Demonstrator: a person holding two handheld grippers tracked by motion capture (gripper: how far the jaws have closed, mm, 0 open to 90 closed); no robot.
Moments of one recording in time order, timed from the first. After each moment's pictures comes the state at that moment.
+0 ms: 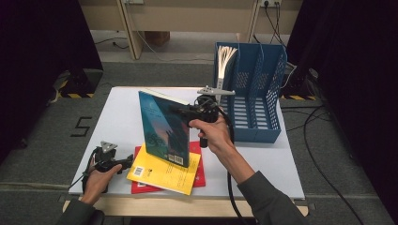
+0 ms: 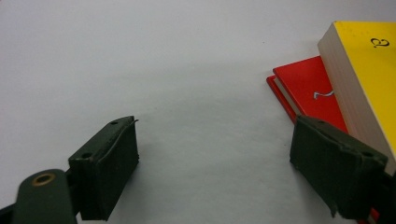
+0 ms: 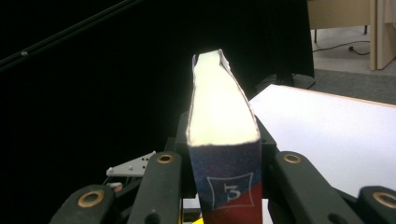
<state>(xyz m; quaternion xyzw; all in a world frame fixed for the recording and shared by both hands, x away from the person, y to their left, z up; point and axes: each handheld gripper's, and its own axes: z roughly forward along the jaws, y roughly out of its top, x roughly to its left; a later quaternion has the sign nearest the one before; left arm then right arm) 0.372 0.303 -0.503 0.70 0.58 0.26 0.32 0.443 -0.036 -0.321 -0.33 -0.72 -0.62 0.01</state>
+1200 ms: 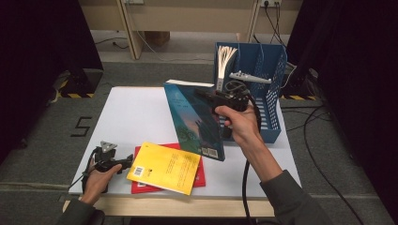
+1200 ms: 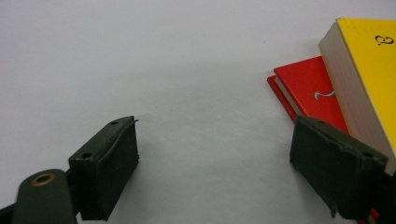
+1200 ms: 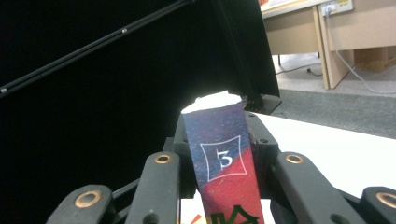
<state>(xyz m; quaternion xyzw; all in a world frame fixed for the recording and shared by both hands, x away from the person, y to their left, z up) 0.373 0.303 -0.503 0.70 0.59 0.26 0.32 0.433 -0.101 -0.264 -0.37 -0.68 -0.63 -0.04</state>
